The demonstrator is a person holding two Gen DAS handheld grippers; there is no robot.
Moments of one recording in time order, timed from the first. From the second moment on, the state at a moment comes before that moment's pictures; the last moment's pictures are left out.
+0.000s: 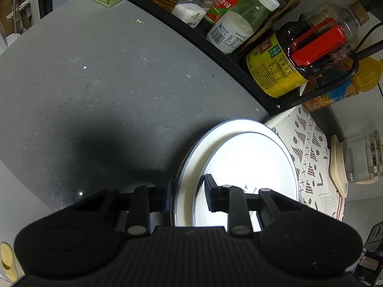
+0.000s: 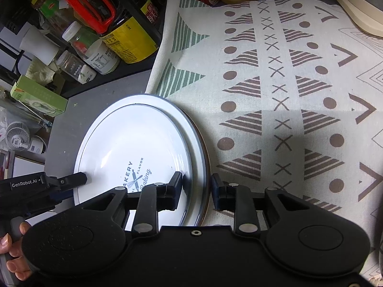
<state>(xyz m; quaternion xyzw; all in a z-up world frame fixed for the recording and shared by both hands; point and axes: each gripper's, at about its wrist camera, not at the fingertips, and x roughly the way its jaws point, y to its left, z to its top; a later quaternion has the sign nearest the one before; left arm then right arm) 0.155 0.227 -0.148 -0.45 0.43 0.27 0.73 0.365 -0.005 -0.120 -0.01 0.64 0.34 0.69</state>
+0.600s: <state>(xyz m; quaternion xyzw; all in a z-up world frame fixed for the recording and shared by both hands) 0.169 0.218 -0.105 -0.38 0.46 0.29 0.74 0.371 -0.035 -0.068 0.03 0.59 0.36 0.72</state>
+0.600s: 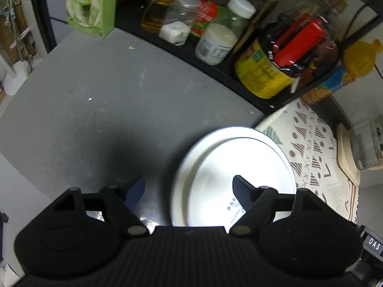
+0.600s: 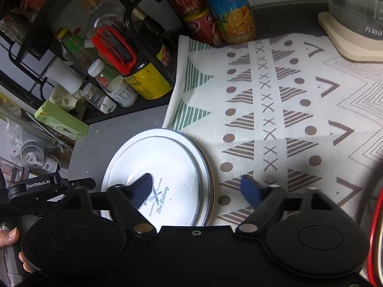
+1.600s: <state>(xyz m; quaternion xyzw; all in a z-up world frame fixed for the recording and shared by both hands) 0.271 0.113 -0.072 -0.33 0.50 0.18 0.79 0.402 -0.125 -0.008 0.06 0.53 0.32 0.78</state>
